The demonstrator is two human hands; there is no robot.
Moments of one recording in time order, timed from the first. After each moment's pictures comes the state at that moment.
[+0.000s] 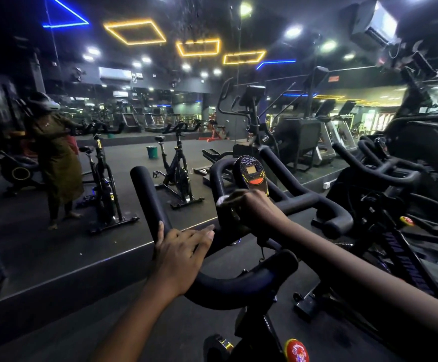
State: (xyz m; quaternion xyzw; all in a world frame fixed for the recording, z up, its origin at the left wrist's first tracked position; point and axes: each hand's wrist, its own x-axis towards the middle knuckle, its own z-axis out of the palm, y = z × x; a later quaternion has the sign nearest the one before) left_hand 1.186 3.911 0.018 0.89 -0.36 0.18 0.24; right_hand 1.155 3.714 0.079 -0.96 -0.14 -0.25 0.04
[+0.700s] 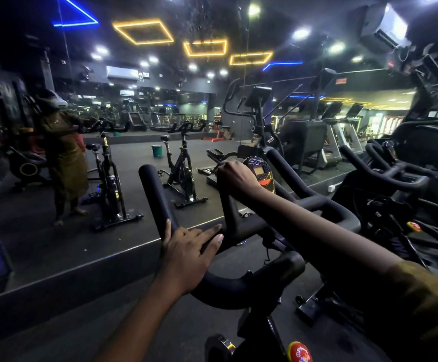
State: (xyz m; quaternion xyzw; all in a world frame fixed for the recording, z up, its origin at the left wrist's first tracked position) left_hand 1.185 3.912 0.021 0.89 -0.35 0.18 0.22; right_hand 1.234 3.736 0.122 -0.95 -0.01 -0.26 -0.17
